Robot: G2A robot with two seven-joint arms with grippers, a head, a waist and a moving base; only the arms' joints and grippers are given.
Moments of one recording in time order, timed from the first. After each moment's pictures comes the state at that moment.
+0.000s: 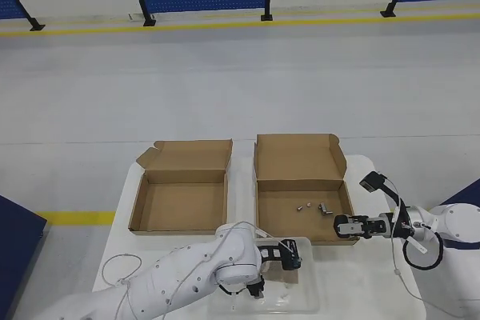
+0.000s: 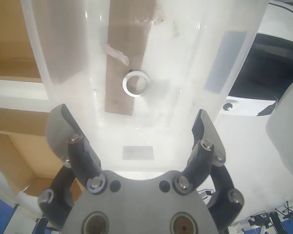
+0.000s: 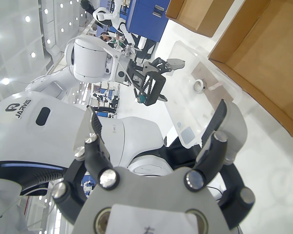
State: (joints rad) left arm 0.72 -1.27 -0.37 -1.72 0.82 -0.31 -1.45; right arm -1.33 -0.90 1.61 -1.57 0.37 -0.28 1.54
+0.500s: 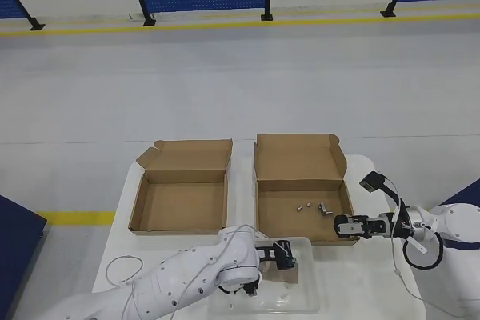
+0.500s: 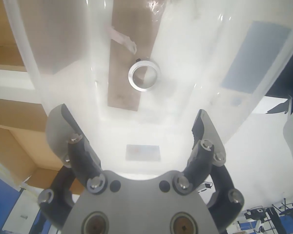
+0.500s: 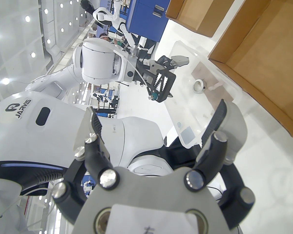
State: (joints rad) left arm 0.73 -1.28 -0.33 -1.64 0.89 -0.30 -1.45; right arm -1.33 -0.90 1.61 -1.57 0.37 -0.28 1.54
